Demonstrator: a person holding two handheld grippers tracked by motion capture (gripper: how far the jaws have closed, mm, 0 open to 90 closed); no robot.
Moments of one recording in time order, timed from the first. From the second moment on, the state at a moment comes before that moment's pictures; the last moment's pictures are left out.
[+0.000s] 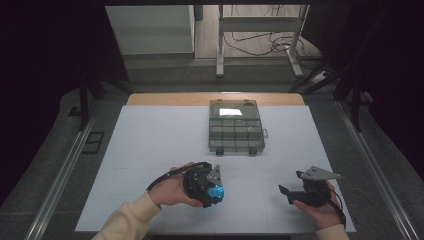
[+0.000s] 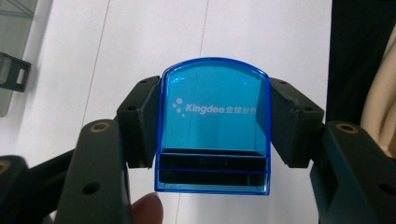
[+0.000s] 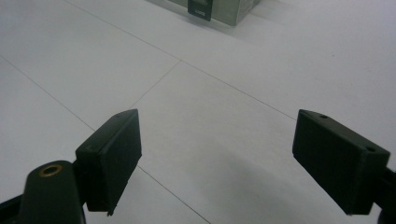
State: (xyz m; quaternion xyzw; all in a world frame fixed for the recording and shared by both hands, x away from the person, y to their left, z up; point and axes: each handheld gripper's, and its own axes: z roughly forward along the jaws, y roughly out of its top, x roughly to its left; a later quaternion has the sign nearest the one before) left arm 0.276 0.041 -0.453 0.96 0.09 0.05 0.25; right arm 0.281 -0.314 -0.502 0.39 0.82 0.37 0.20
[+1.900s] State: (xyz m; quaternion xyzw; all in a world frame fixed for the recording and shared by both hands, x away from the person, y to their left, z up) left arm 0.343 0.026 -0.425 0.96 0.12 0.07 0.25; right arm 0.282 -0.314 -0.504 0.39 0.82 0.38 0.19
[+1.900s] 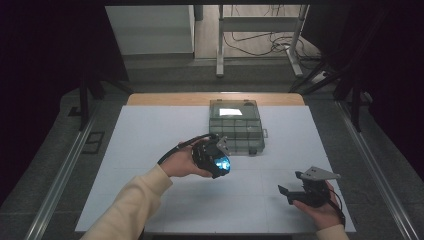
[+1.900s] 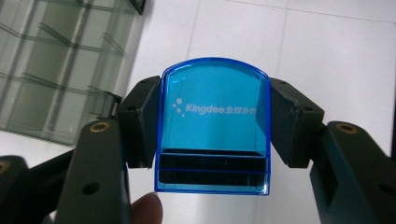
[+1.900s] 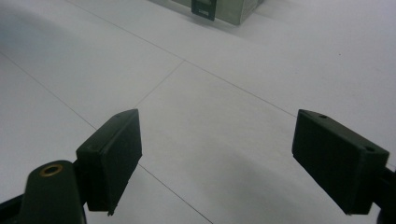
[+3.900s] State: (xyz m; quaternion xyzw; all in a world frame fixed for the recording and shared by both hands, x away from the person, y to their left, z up) left arm 0.472 -0.008 -0.432 0.96 0.15 0.08 0.23; right arm 0.282 -0.313 -0.505 0.38 0.82 0.38 0.18
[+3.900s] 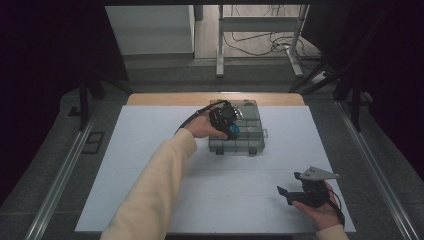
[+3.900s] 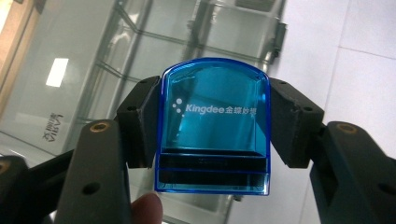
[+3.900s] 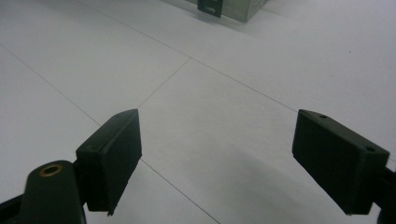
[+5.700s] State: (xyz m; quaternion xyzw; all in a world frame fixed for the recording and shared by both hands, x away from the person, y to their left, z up) left arm 0.462 0.012 -0.434 0.94 0.20 0.07 0.27; right arm 0.280 -0.313 -0.505 0.39 0.83 0.37 0.18
